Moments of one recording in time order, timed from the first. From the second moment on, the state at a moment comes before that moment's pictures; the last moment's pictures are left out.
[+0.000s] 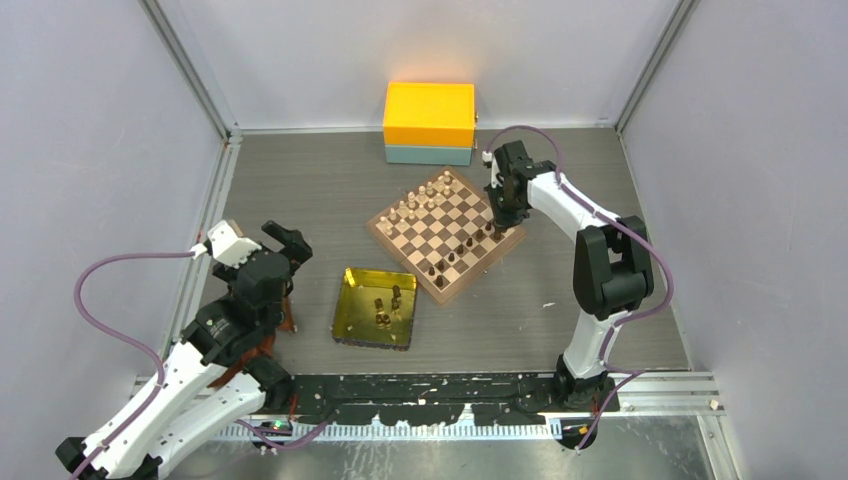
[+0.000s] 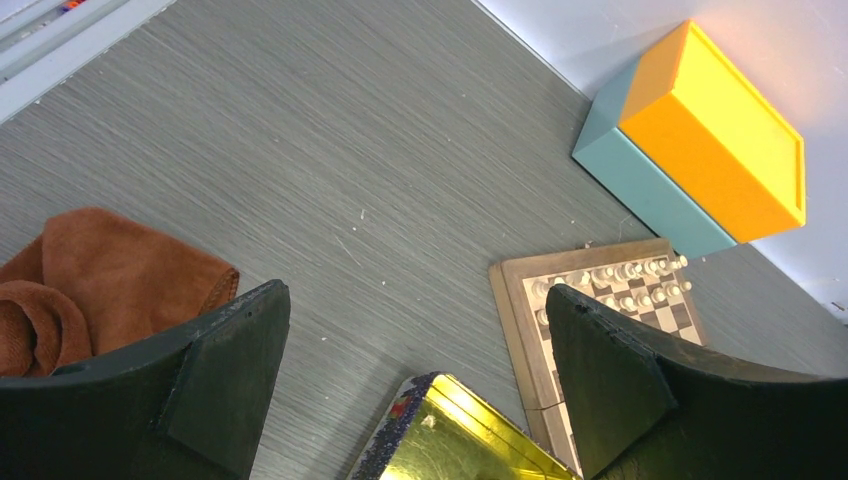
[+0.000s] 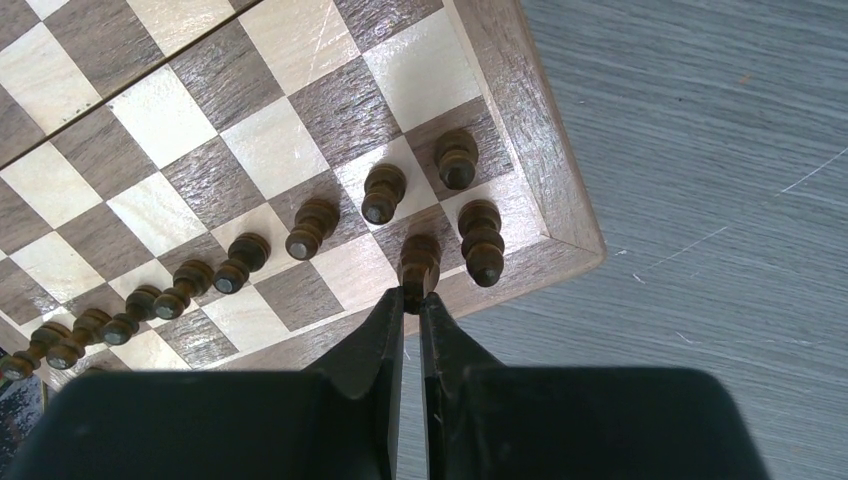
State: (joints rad) left arm -0.68 0.59 0.72 -0.60 -0.93 -0.89; right arm 0.29 1.82 1.39 -0.73 -0.02 0.04
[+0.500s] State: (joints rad) left arm -0.68 0.60 0.72 -0.60 -0.93 -0.89; right arm 0.29 1.82 1.39 -0.73 -0.02 0.04
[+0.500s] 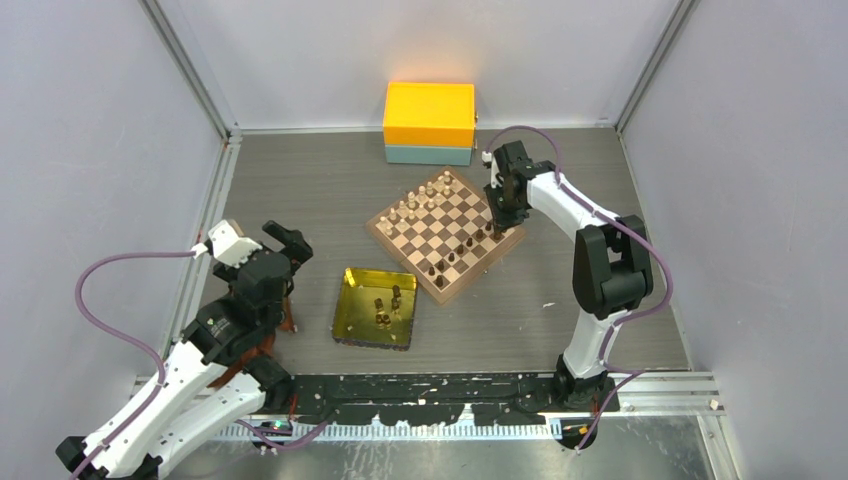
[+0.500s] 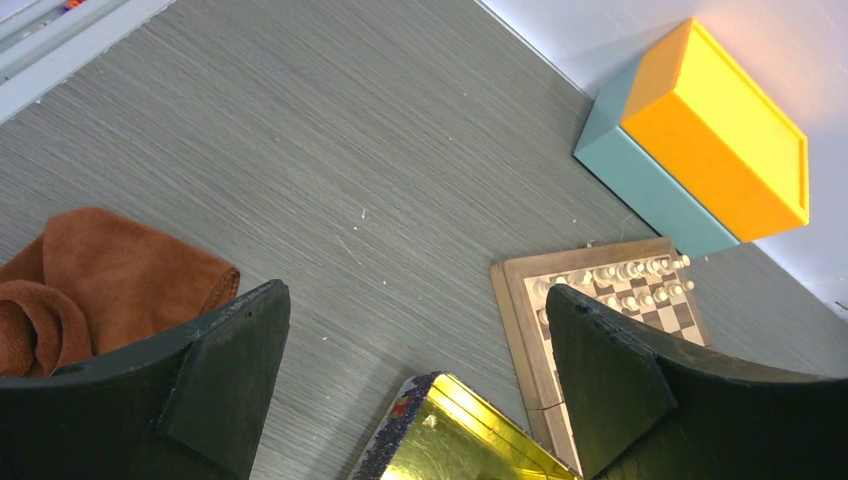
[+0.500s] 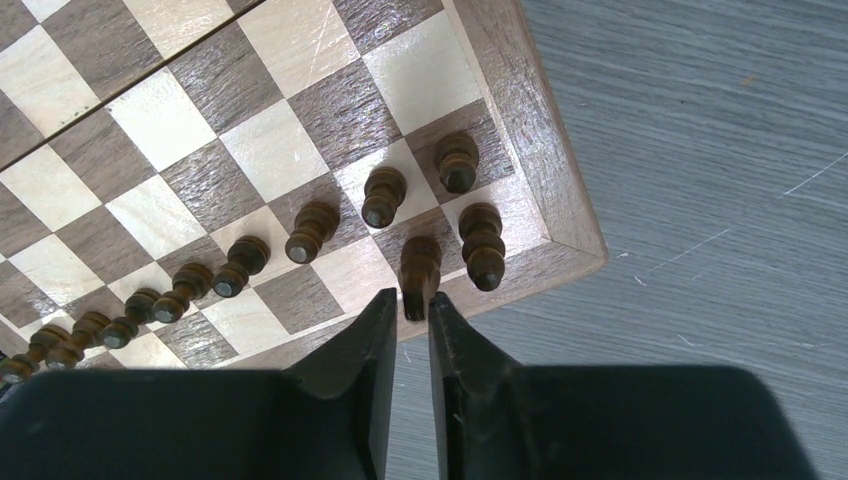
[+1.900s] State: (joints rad) left arm -0.68 0.60 0.72 -0.60 -0.92 -0.89; right arm 0.43 1.66 1.39 -0.70 0.08 0.09
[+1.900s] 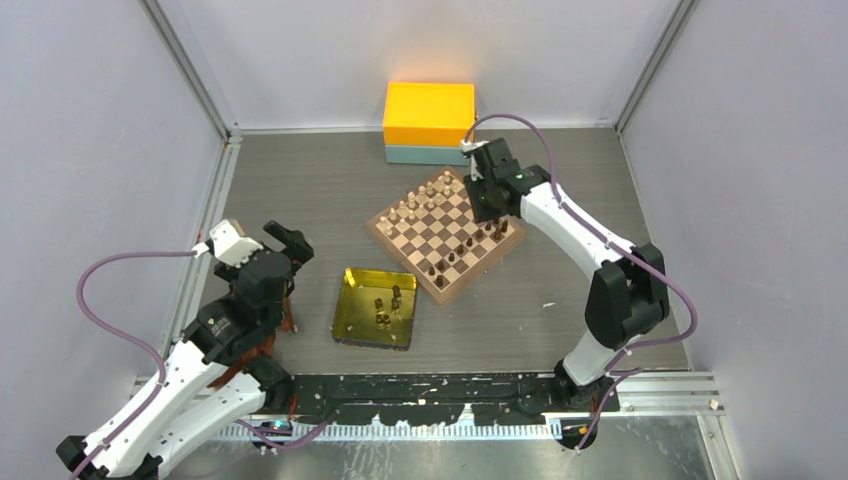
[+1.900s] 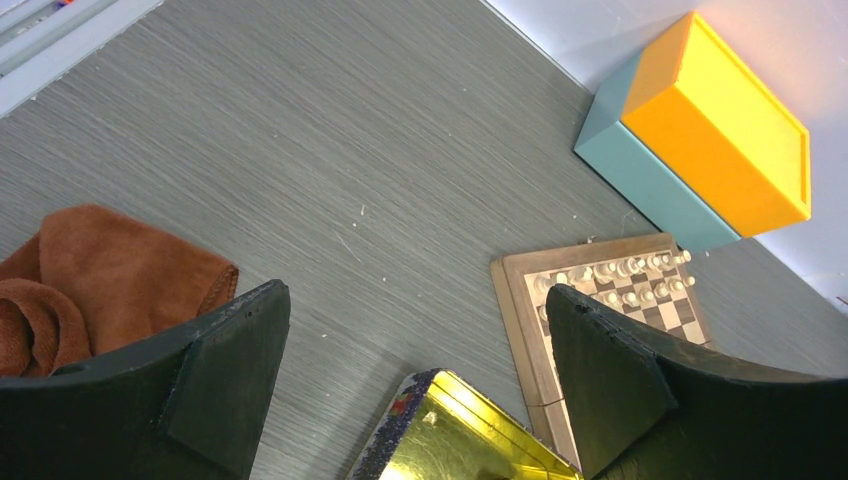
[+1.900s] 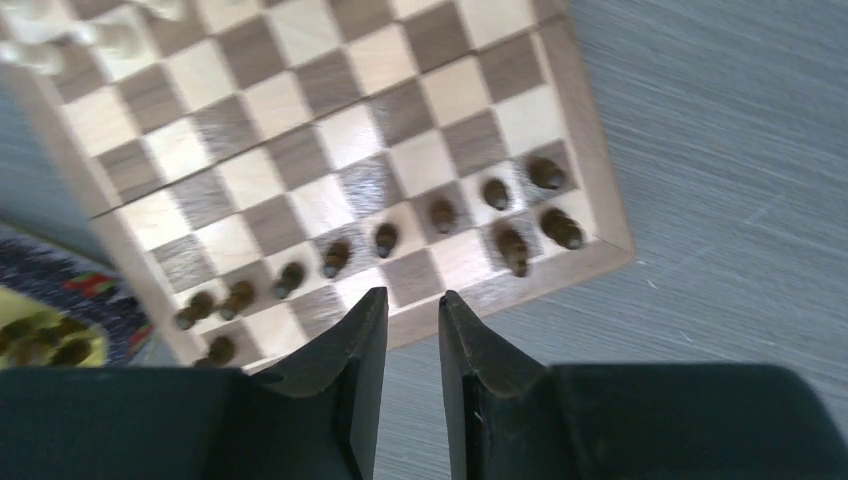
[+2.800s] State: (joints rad) left arm -0.68 0.56 0.68 -0.60 -0.92 -0.89; right arm 0.91 1.55 1.26 -0.43 0.18 0.39
